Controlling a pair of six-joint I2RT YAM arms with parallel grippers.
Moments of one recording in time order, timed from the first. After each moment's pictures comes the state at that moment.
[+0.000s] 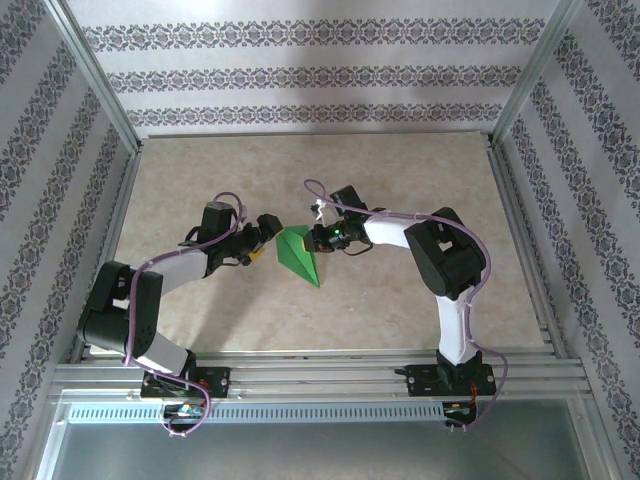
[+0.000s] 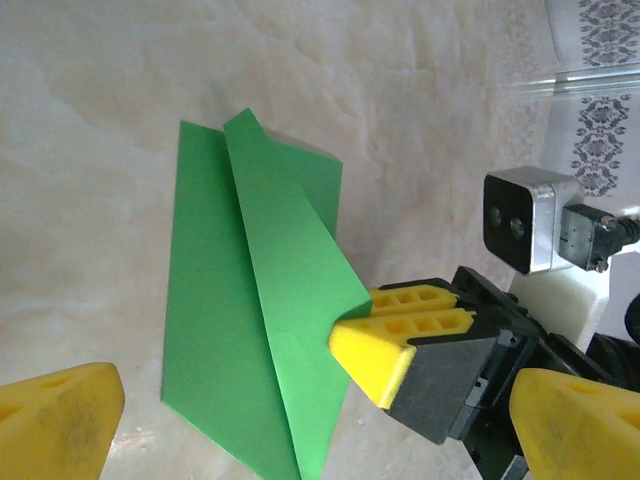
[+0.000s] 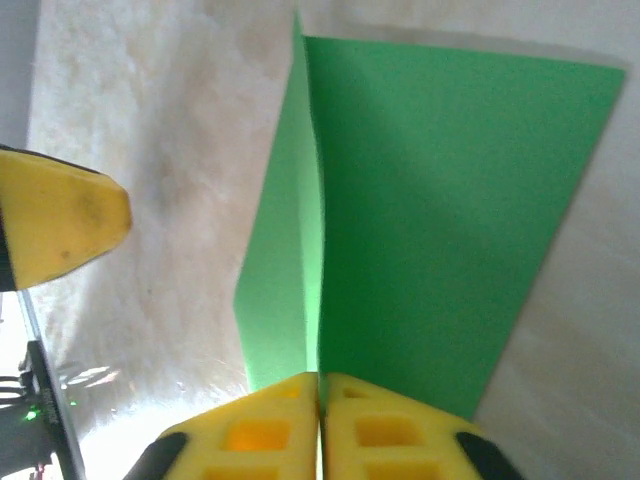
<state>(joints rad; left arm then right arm) -0.22 1.52 0.68 0.12 0.53 -0.95 0.53 2.04 1.21 -0.11 -0.71 0.42</state>
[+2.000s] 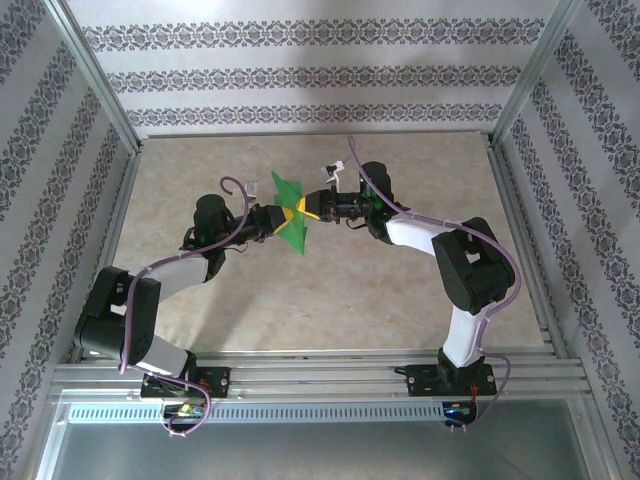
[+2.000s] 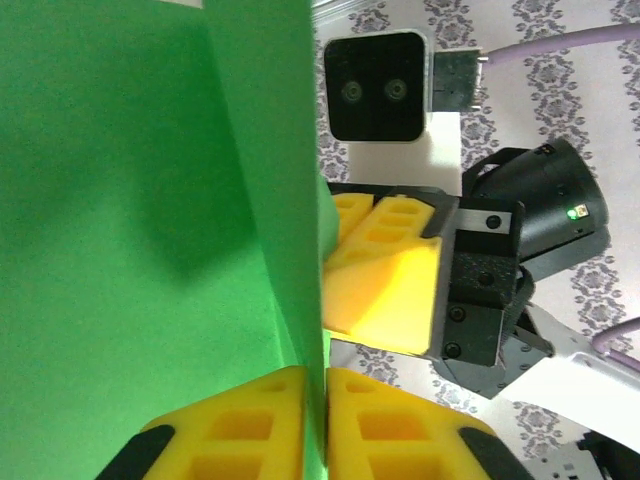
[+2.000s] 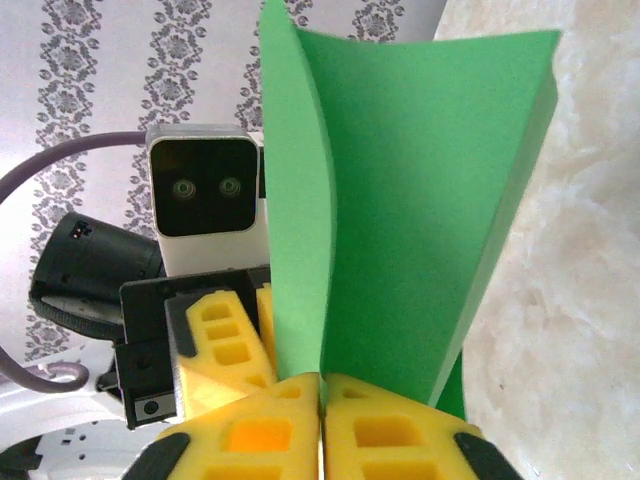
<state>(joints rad) -0.25 1.49 0.66 0.65 0.82 -1.09 0.45 1.86 1.09 0.54 -1.04 1.04</state>
